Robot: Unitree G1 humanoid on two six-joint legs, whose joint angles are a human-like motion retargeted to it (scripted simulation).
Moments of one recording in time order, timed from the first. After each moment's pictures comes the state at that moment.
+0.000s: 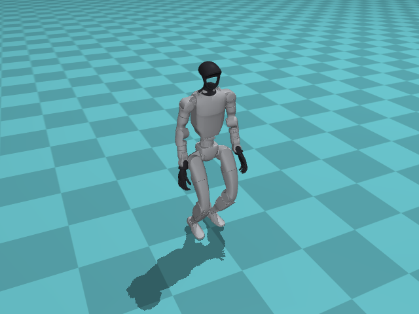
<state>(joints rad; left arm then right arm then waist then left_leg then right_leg) -0.08 0.15 -0.41 1.26 -0.33 -0.11 0.26 -0.04 -0.26 0.40 1.19 0.26 -0.09 -0.24 -0.06 0.03 0.06 -0.40 0.03 0.15 0.99 -0.59 0.04 -0.45 0.01 -0.05 0.99 -0.41 0.12</state>
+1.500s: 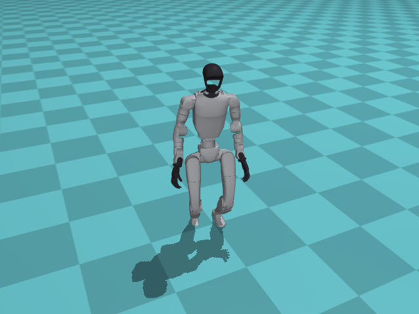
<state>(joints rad) -0.09 0.20 -0.25 1.13 -0.32 -0.15 0.24 -0.12 -0.26 0.31 1.11 0.14 -0.13 -0.26 0.01 -0.07 0.22 -0.29 -0.06 0.10 1.07 -0.85 0.14 -0.21 -0.06 -0.09 0.96 -0.75 0.04</state>
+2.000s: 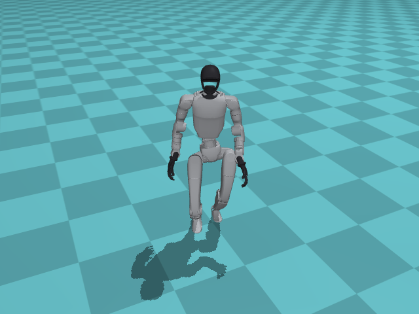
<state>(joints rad) -0.18 0.26 -0.29 0.93 -0.27 -0.14 0.33 0.03 -0.24 0.27 1.14 0.11 -0.10 -0.23 -0.12 -0.17 0.25 -0.05 -0.26 0.05 0.75 -0.79 0.16 -0.54 -0.21 -0.02 1.41 -0.56 0.11</state>
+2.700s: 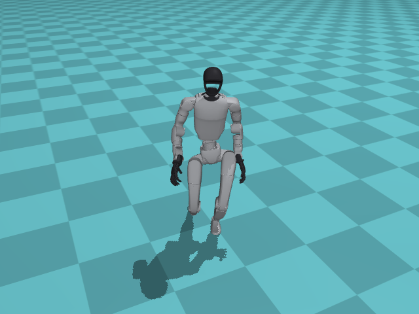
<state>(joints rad) 0.10 0.23 -0.27 0.93 -0.21 -0.16 0.30 -0.19 -0.33 0.30 0.68 0.02 -0.18 -0.37 0.04 -0.21 0.24 -0.48 -0.28 0.17 1.06 -0.73 0.22 -0.19 -0.20 0.04 1.44 -0.45 0.20</state>
